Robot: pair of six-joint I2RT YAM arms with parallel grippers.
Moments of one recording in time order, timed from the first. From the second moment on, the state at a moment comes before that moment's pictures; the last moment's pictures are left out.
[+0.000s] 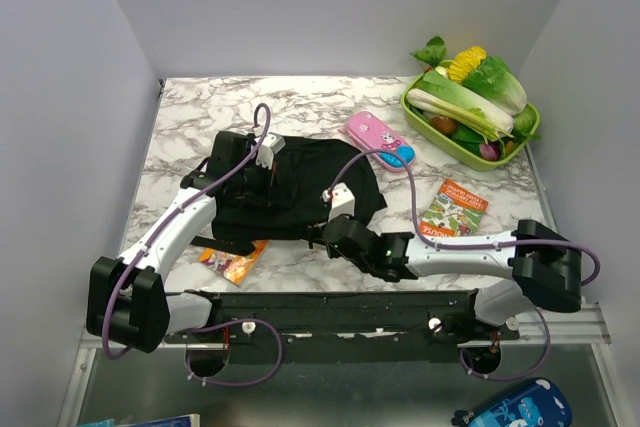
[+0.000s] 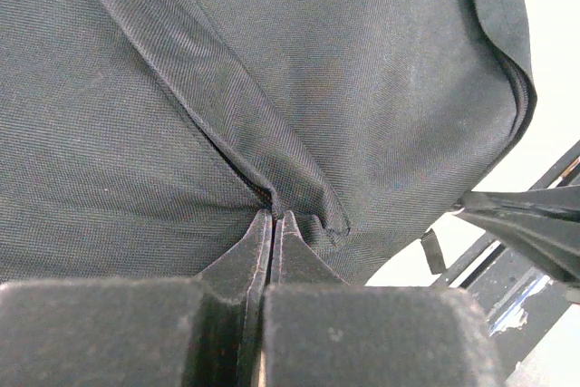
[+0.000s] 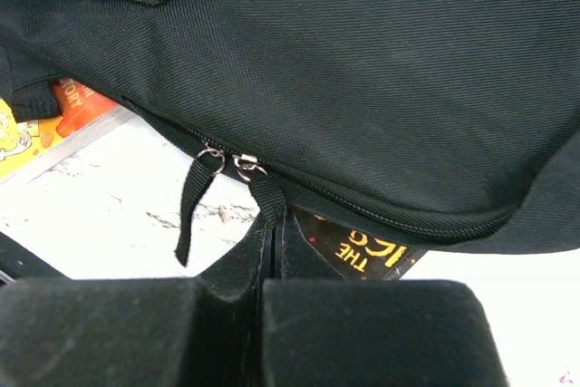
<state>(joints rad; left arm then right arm) -0.30 1.25 0.89 -0.45 0.49 -0.03 1.23 1.49 0.80 0.05 0.53 0.51</state>
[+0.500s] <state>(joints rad) -0.30 1.23 0.87 -0.48 0.48 0.07 1.23 1.34 0.74 -0.08 0.59 0.50</state>
